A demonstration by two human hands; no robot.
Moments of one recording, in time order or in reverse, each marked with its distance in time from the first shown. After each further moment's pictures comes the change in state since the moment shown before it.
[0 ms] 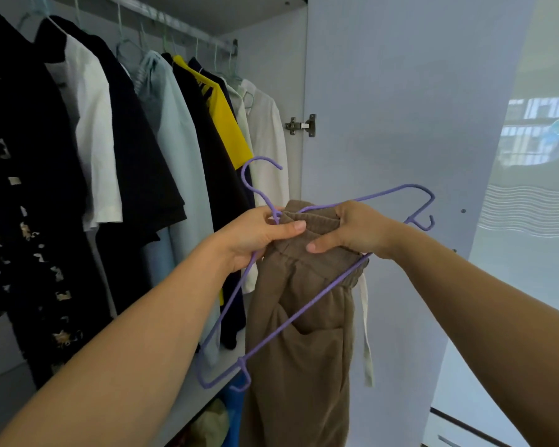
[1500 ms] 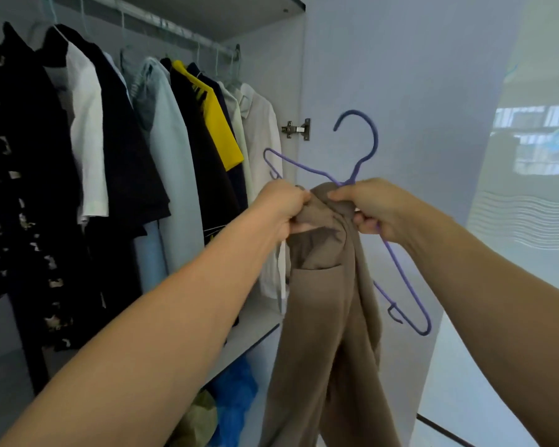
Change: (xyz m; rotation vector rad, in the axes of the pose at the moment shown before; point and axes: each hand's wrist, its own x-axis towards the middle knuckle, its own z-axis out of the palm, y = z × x) left_hand 0.031 0.044 0.092 -0.046 0.441 -0.128; right_hand -0.017 0.006 -0.053 0.455 0.279 0.230
